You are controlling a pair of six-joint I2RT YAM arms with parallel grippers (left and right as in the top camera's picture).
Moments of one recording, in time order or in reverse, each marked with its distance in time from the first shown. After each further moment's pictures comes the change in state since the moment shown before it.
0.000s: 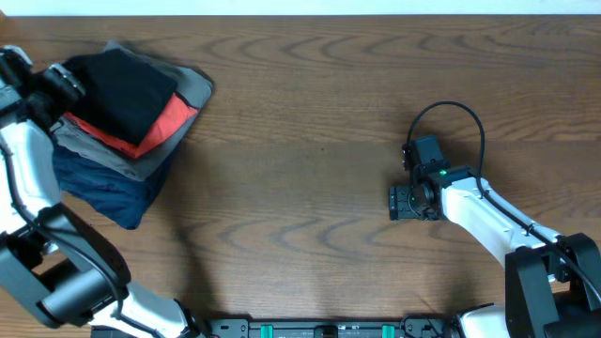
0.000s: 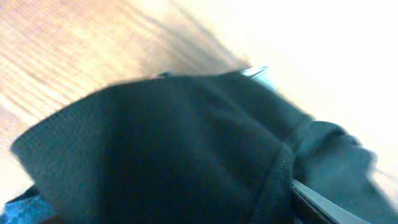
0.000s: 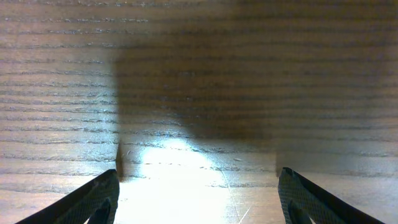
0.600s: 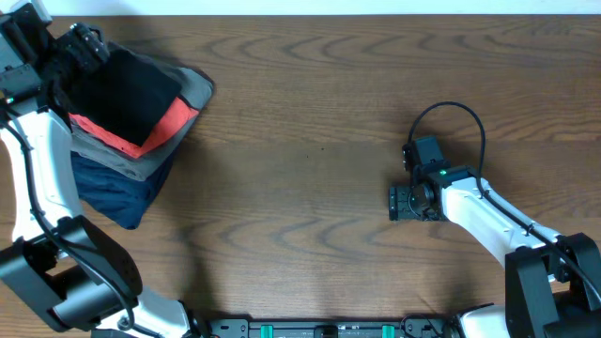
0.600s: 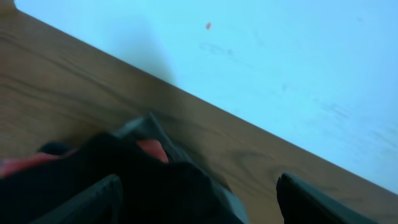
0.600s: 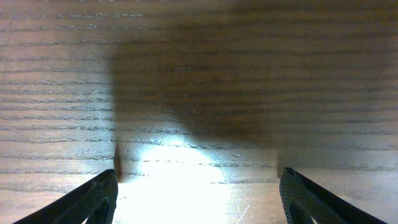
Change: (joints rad) left arm -0.121 -0.050 0.046 0.123 0.112 -0.005; right arm 0.000 0.000 0.000 -0.008 0.000 0.018
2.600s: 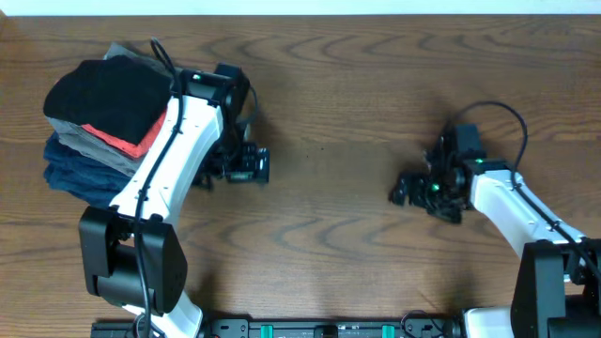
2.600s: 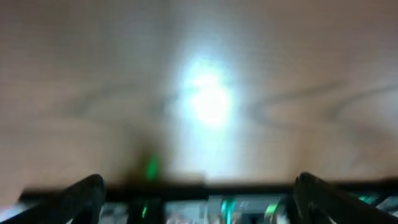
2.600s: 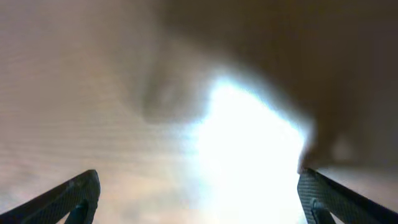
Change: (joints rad) left arm -0.705 0.031 -0.021 -1.221 -0.275 0.008; right arm -0.220 0.000 0.040 -0.120 -0.378 0.046
